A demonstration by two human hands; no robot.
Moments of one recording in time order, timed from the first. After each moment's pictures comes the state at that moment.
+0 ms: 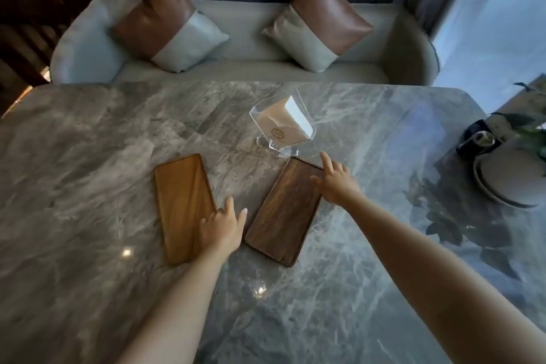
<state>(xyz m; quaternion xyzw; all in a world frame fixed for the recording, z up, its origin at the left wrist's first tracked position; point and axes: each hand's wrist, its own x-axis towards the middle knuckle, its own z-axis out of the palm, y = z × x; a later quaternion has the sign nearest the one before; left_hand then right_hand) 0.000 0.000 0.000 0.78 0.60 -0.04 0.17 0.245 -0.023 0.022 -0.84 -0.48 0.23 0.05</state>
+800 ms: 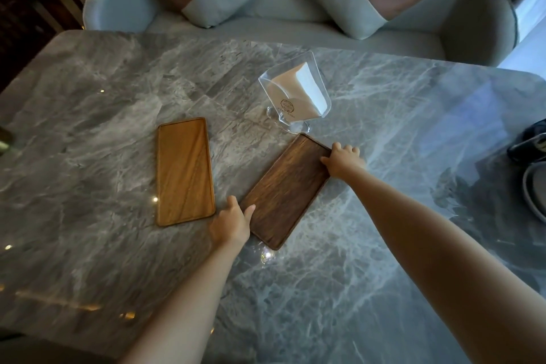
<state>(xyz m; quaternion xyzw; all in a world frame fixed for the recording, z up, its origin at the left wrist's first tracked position) 0.041 -0.044 -0.035 0.65 0.73 -0.05 0.21 0.281 0.014 -0.015 -0.84 -0.48 0.26 -0.04</state>
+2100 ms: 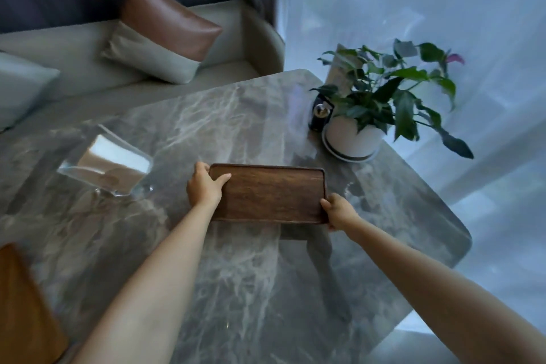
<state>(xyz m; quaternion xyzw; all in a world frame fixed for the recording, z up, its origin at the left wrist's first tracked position) 0.287 -0.011 0.023 0.73 0.54 0.17 0.37 0.427 -0.232 0.010 -0.88 -0.11 0.35 0.30</state>
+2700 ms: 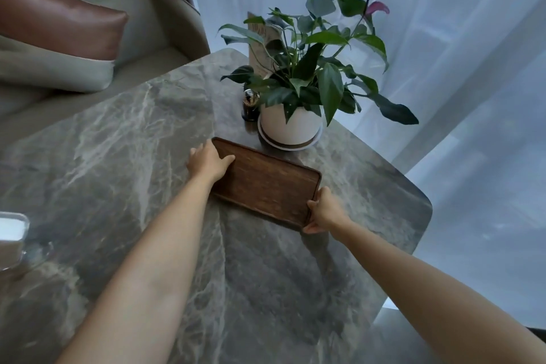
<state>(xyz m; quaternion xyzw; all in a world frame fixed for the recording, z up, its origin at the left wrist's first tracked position) 0.468 -0.051 -0.007 0.89 0.39 -0.04 0.23 0.483 -0.295 -0.017 -0.82 0.06 0.36 0.44</state>
